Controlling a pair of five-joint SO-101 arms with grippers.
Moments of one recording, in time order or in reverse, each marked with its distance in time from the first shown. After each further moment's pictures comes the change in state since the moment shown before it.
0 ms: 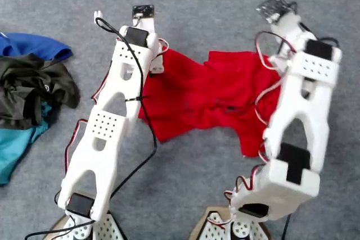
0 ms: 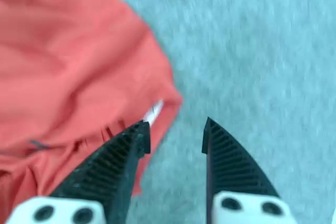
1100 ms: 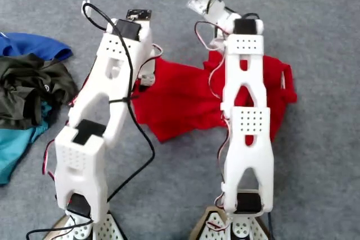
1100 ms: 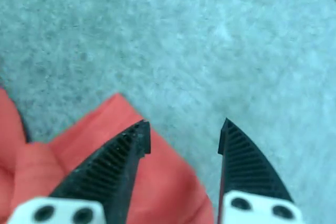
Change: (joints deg) left arm 0.6 -44.0 54.0 0.2 -4.6; right arm -18.2 57.1 -69.3 14.7 -1.6
